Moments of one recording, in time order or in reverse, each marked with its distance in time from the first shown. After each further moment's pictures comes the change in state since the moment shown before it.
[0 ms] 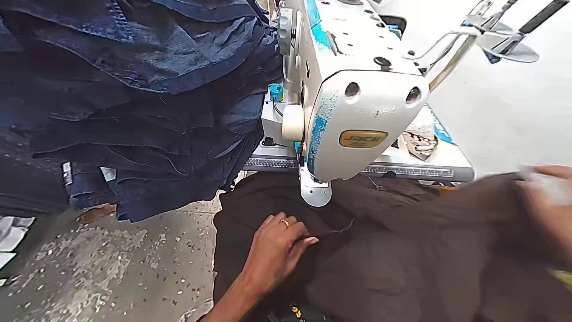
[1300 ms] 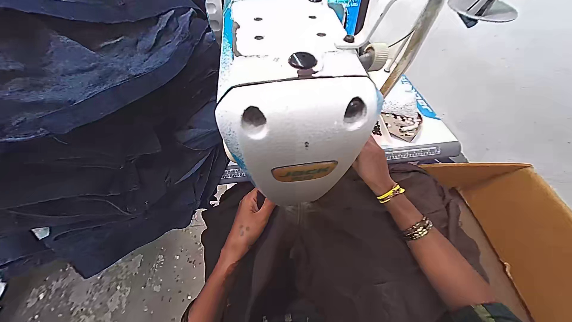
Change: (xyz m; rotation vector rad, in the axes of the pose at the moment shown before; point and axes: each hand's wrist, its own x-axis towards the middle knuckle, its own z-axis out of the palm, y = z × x) left_hand 0.082 -0.024 0.001 -0.568 -0.012 -0.627; right_hand 0.079 -0.073 0.202 0.077 0.144 -0.139
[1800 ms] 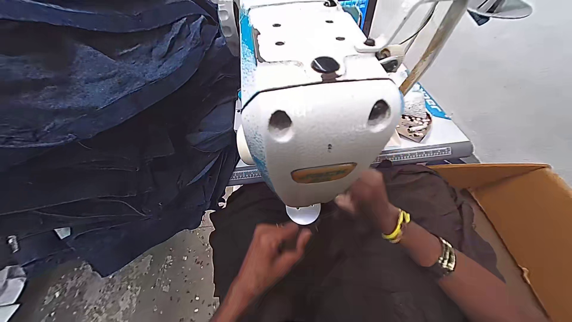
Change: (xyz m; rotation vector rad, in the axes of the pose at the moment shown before) left_hand -0.033 -0.005 0.000 0.229 -0.096 0.575; right_hand -0.014 -0.092 -0.032 0.189 0.171 -0.363
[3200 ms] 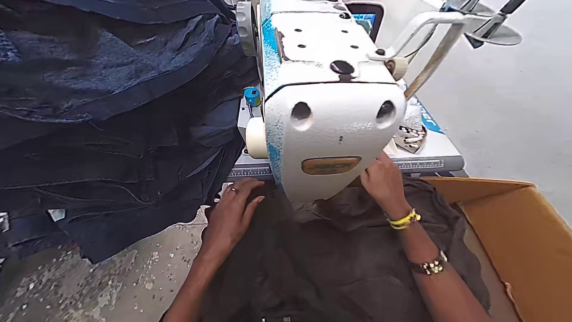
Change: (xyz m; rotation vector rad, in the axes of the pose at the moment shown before) left_hand 0.005 -0.049 -0.043 0.436 0.017 -0.183; right_hand -0.016 0.058 -0.013 -0.195 -0.321 0.477
